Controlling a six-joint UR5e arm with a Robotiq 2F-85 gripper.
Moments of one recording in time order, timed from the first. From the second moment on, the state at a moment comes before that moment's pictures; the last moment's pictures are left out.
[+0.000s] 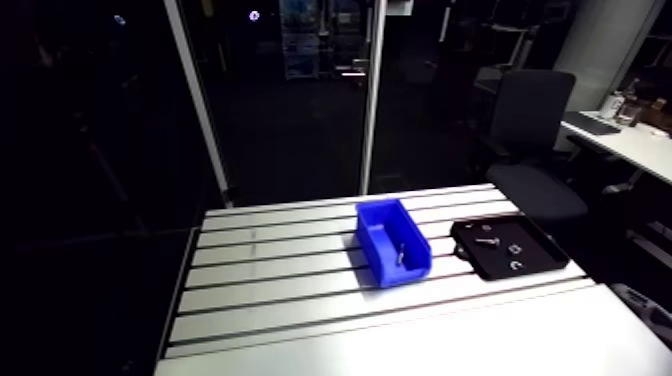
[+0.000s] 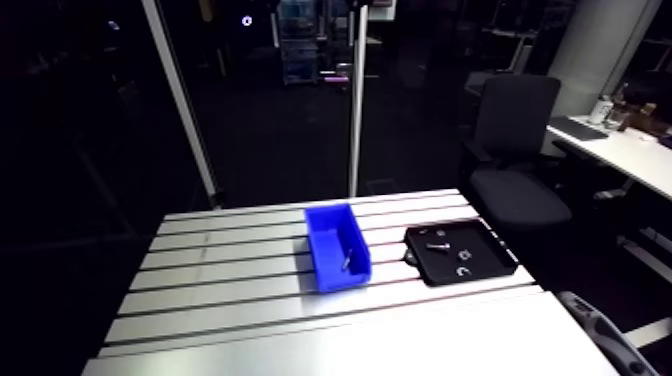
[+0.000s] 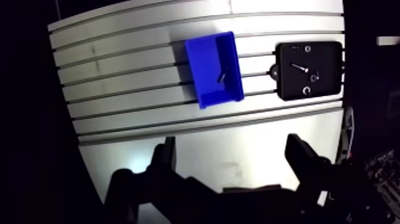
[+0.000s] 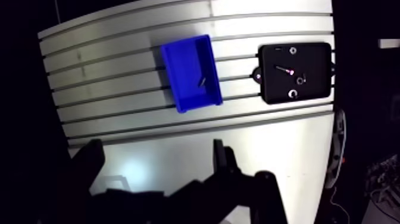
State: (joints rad) arm -0.19 -1.40 1.24 -1.40 -1.59 -1.63
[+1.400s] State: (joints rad) arm -0.38 -1.39 1.25 -1.41 -1.60 -1.99
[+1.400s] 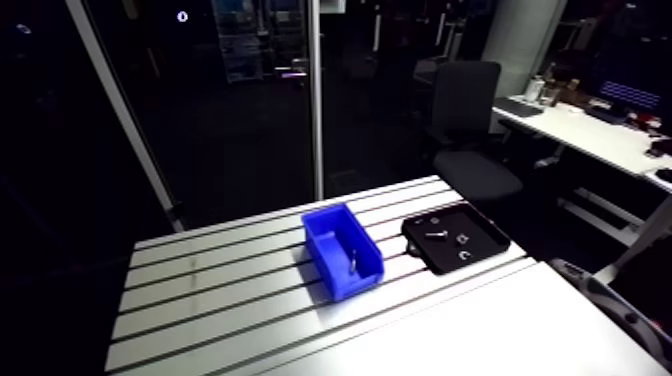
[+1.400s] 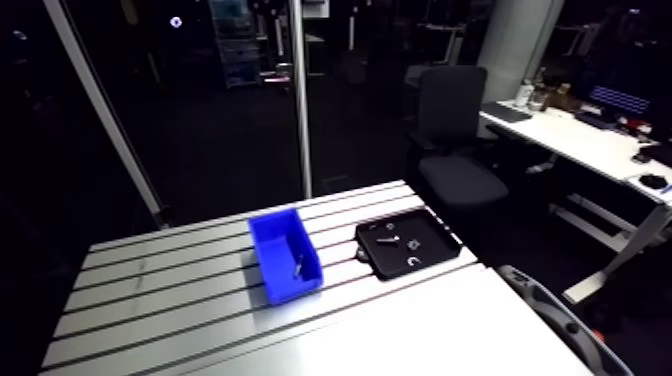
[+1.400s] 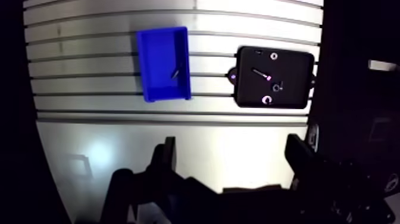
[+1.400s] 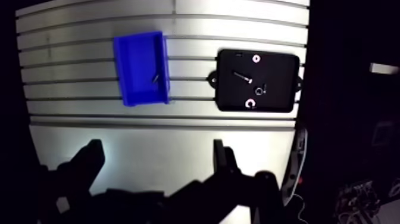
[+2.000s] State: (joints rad) arm -0.46 -1.38 1.30 -1.46 -1.60 -2.14
